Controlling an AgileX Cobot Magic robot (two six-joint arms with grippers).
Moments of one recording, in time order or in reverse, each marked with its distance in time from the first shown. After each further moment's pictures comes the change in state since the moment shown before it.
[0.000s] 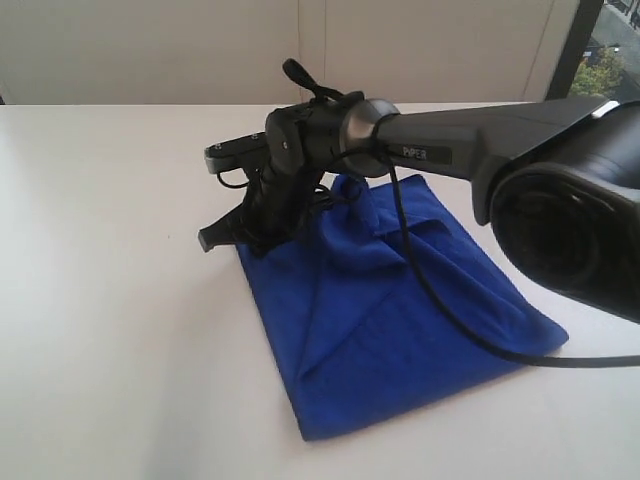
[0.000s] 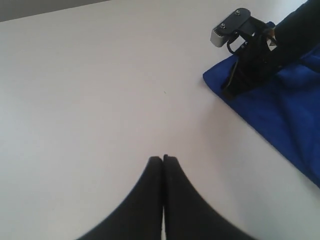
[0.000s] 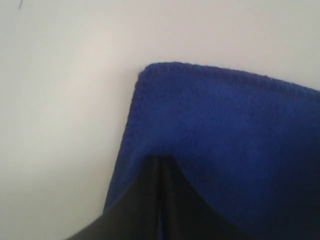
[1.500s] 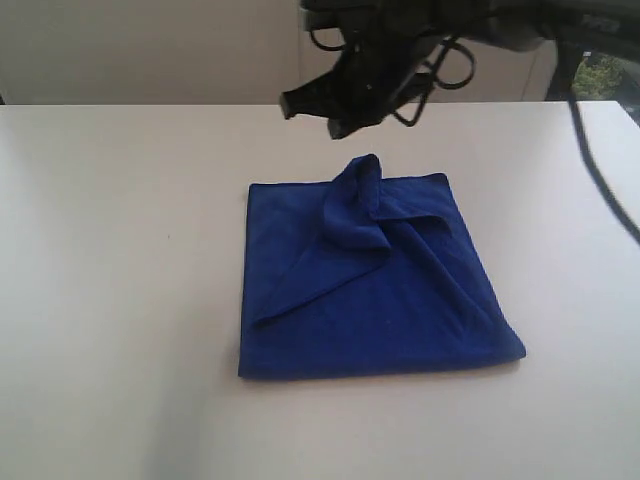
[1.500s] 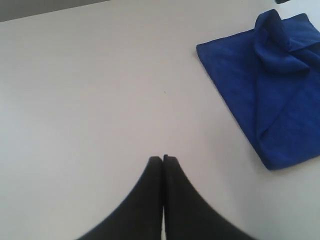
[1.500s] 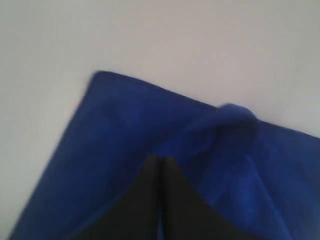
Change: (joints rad) left arm 0.000 0.000 0.000 0.000 0.000 0.000; right arm -0.209 -0.289 0.028 -0.036 0.086 -0.013
